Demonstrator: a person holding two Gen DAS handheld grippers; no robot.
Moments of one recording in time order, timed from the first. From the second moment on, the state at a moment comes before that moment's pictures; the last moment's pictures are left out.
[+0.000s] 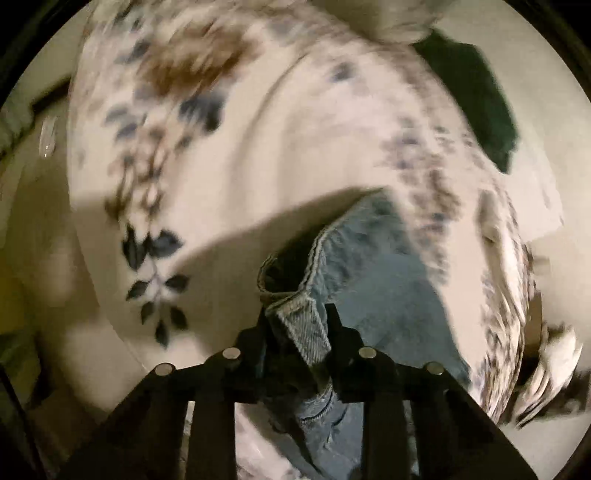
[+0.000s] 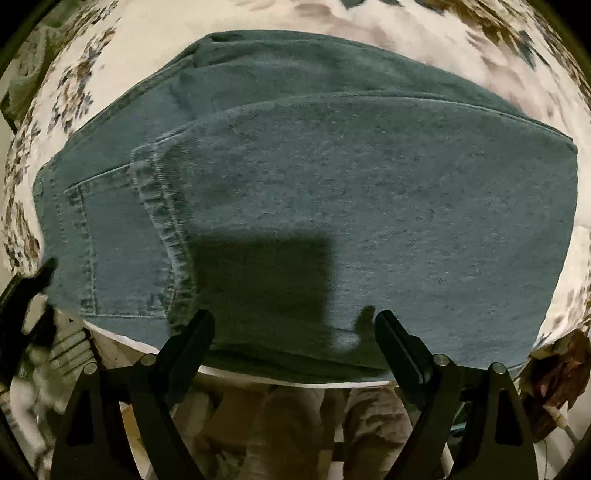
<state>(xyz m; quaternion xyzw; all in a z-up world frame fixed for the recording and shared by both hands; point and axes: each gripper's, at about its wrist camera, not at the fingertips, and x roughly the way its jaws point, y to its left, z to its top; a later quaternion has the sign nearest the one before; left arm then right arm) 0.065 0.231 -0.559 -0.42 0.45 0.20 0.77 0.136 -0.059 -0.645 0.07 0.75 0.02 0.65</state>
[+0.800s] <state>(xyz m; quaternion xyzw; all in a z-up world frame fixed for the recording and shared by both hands) 0.086 0.224 -0.551 -0.35 0.46 0.17 0.80 0.146 -0.096 -0.636 0.09 0.74 -0.02 0.66</state>
